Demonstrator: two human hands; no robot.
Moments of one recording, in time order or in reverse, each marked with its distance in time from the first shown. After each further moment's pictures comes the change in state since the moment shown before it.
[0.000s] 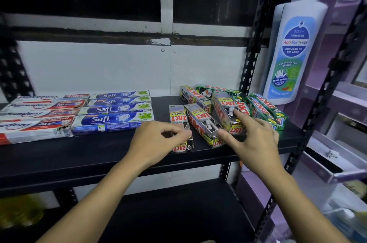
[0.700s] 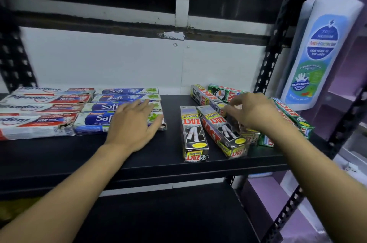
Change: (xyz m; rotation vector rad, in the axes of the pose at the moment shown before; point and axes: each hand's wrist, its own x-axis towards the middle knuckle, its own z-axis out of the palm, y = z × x) left_hand 0.049 -0.076 -0.045 0.867 0.073 0.014; right_hand 0.113 -0.042 0.012 -0.291 -0.363 -0.086
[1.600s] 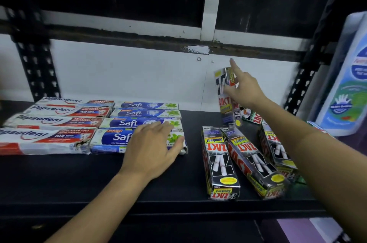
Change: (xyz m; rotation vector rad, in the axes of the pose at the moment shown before) left_hand 0.003 -0.006 0.009 -0.061 0.073 -0.029; right_hand 0.156 -0.049 0.022 0.395 0.213 -0.229
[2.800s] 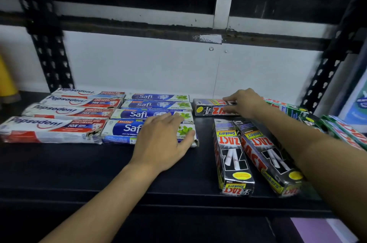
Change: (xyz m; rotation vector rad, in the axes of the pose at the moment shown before) left_hand 0.000 0.000 0.002 -0.030 0.001 -0.012; right_hand -0.014 0.011 0.047 -0.325 -0.373 -0.051
